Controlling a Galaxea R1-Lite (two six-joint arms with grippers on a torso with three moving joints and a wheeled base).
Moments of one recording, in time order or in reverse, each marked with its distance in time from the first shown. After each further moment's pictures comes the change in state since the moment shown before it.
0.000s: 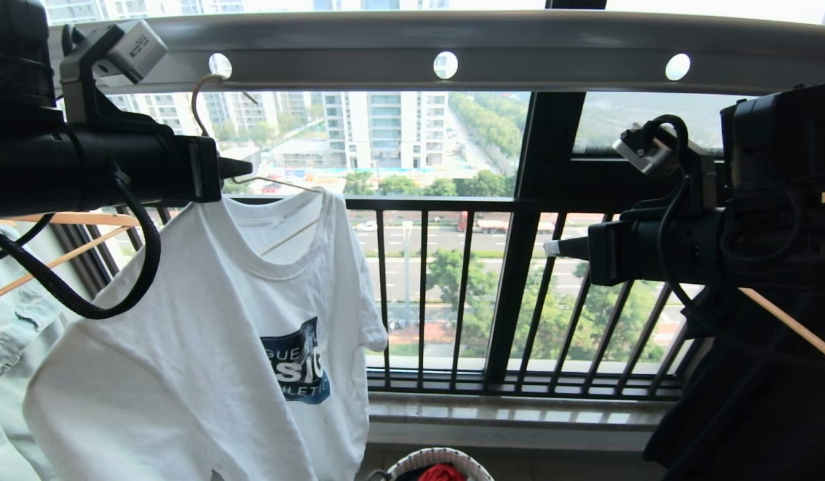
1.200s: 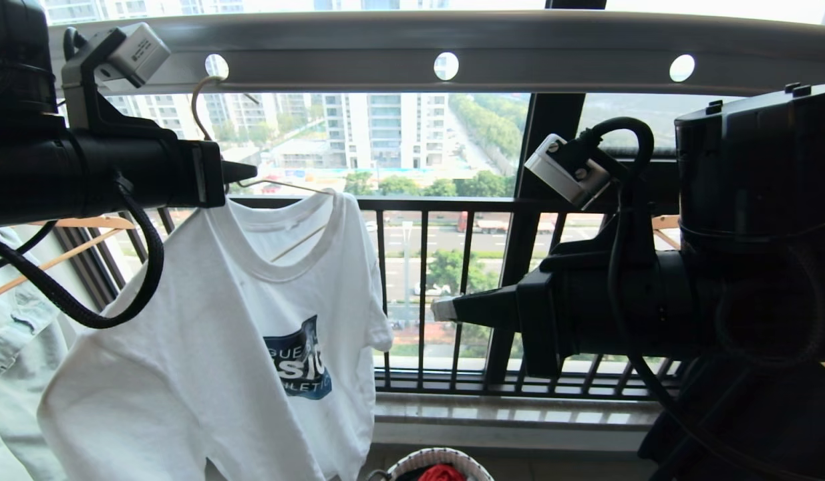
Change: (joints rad) left arm -0.034 -0.012 0.028 -0.009 0.009 -0.005; right arm 0.356 0.010 0.022 -0.117 0.161 0.147
